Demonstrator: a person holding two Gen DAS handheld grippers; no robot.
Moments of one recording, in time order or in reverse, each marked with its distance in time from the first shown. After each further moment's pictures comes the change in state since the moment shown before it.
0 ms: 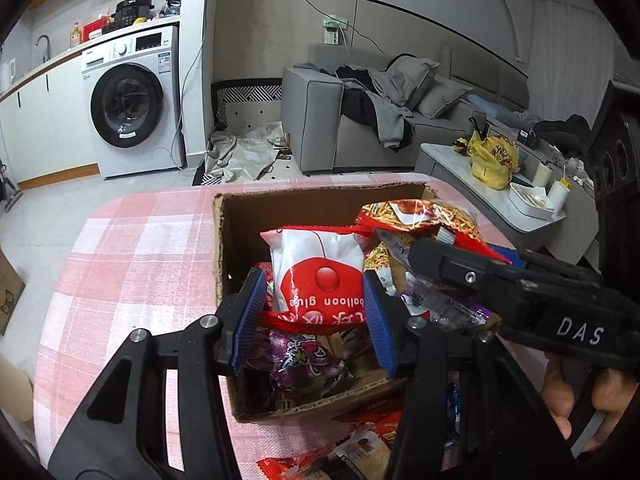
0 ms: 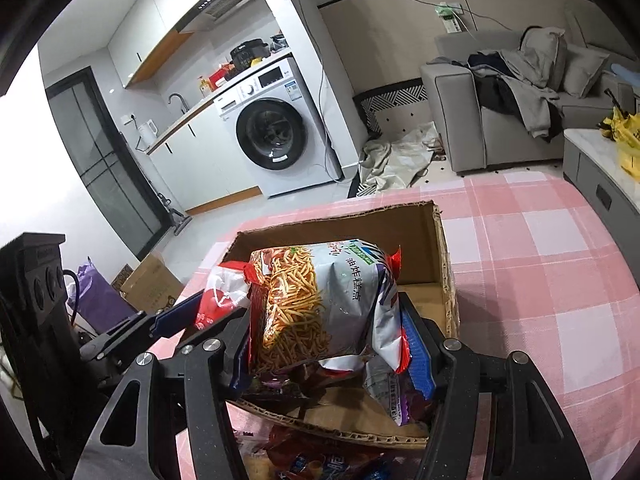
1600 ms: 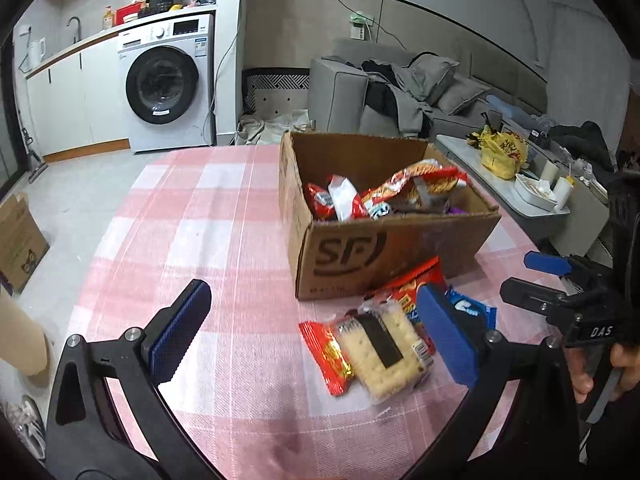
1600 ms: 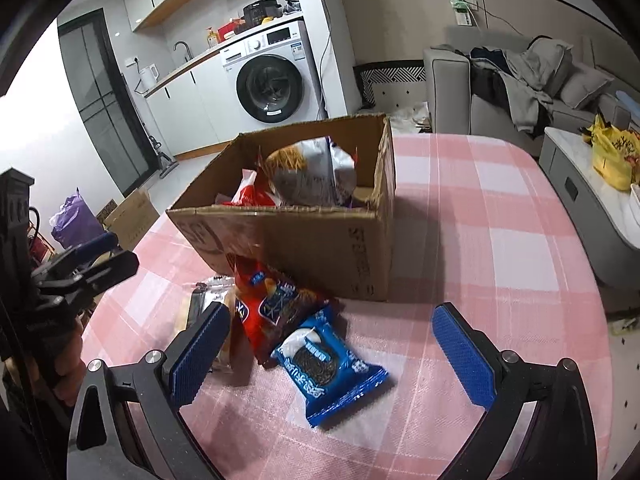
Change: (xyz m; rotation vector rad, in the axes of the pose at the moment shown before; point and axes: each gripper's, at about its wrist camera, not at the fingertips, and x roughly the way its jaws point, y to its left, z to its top) left arm -0.120 0.020 -0.084 -0.057 0.026 0.071; right arm -0.078 -0.014 -0.092 -0.126 0.129 -0.060
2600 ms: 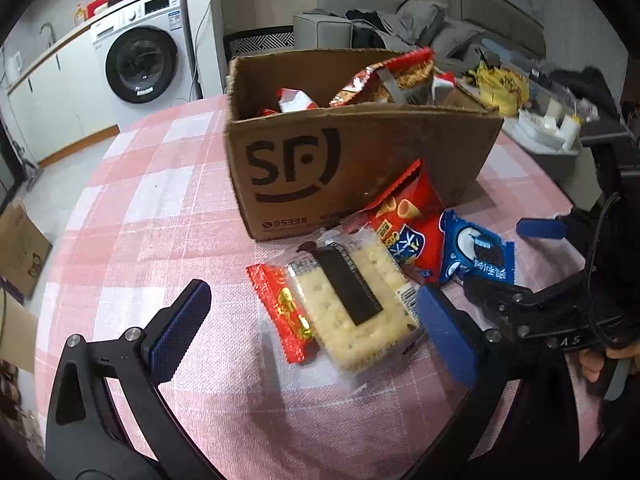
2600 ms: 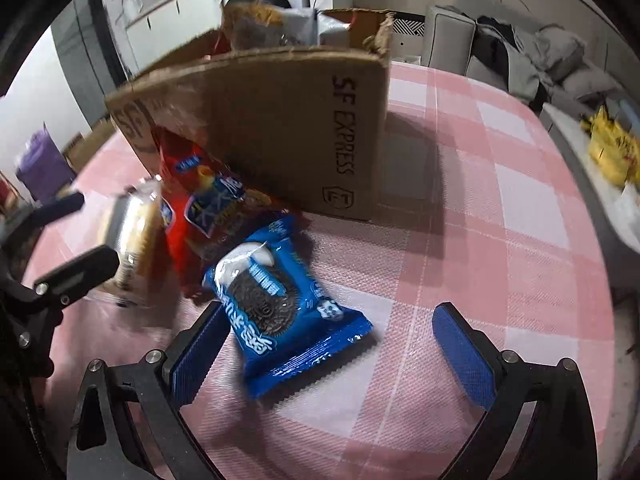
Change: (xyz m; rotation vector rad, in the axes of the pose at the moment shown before) left arm 0.056 -0.057 -0.035 0.123 0.168 0.037; right arm 0.064 -0.005 -0.033 -0.127 0.226 -0.157
